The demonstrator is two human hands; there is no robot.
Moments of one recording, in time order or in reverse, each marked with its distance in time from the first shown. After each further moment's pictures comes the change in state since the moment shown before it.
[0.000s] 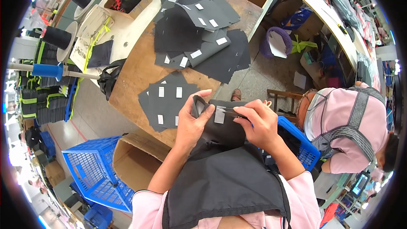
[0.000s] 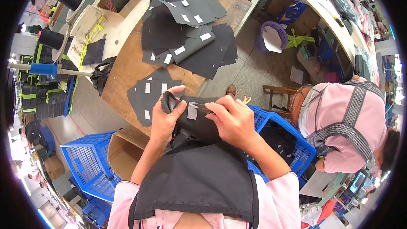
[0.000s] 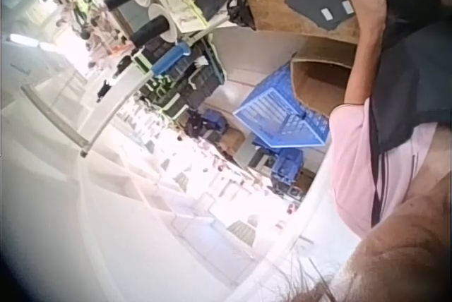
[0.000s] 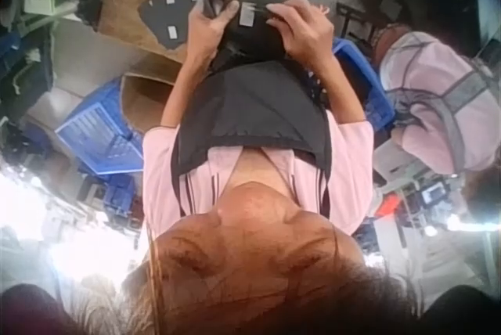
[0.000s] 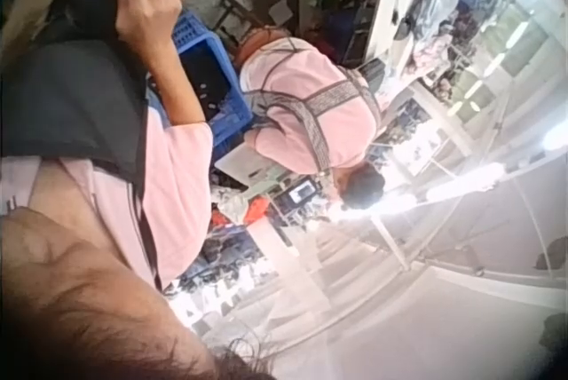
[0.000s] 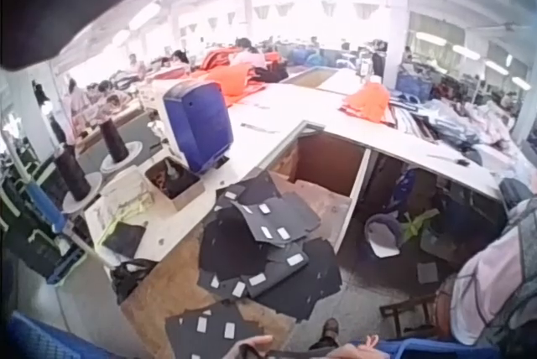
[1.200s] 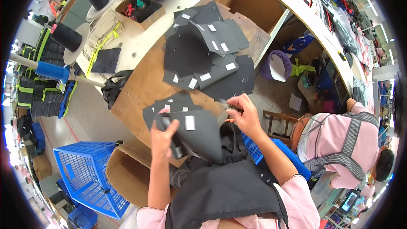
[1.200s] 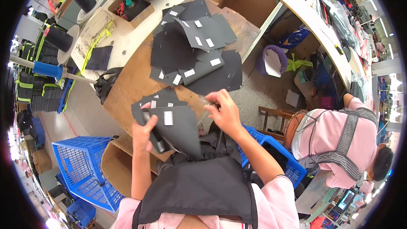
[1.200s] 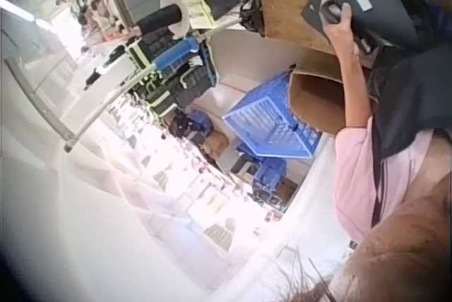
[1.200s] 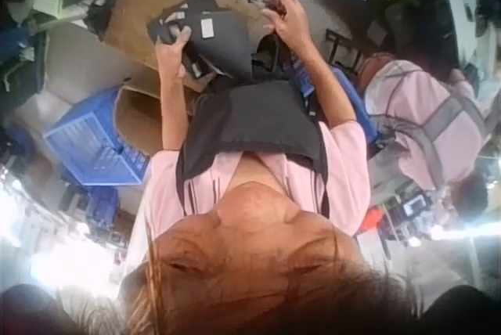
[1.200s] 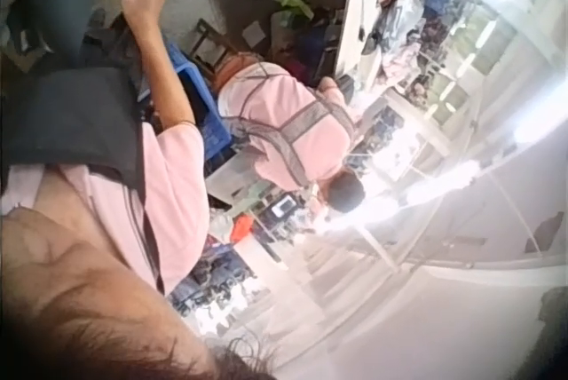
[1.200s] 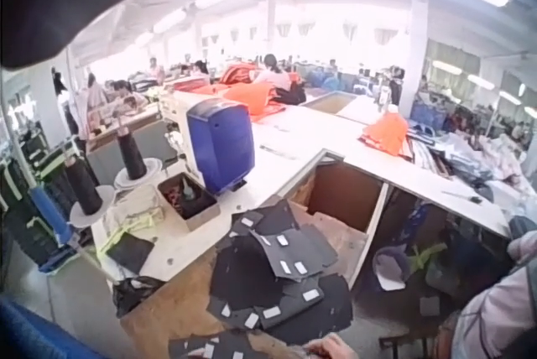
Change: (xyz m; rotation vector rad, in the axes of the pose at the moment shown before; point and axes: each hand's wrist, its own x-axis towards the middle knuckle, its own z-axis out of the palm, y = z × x) left_hand 0.031 -0.023 -0.092 -0.139 0.331 -0.097; right_hand 0.048 0.062 0.072 0.351 -0.121 0.416
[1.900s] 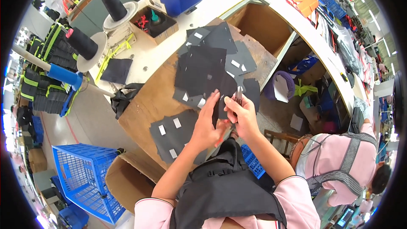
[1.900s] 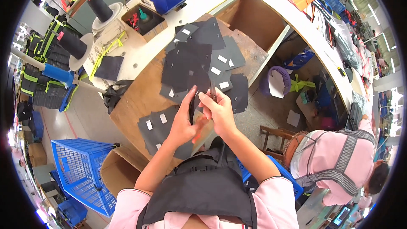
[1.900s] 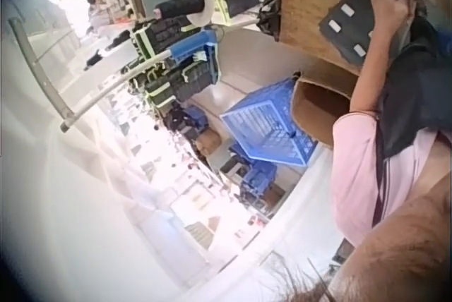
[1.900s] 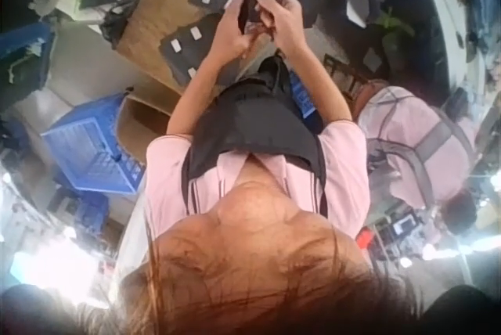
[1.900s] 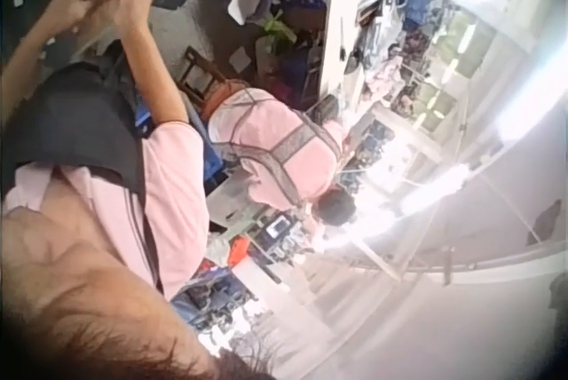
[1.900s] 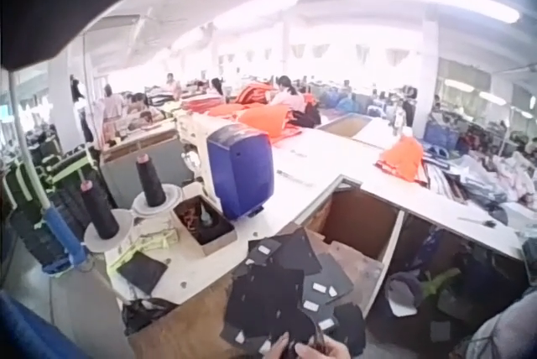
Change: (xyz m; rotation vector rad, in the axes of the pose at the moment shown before) left_hand 0.038 0.028 0.083 0.480 -0.303 0.731; right_hand 0.070 -0.065 0.021 0.923 -0.038 0.407
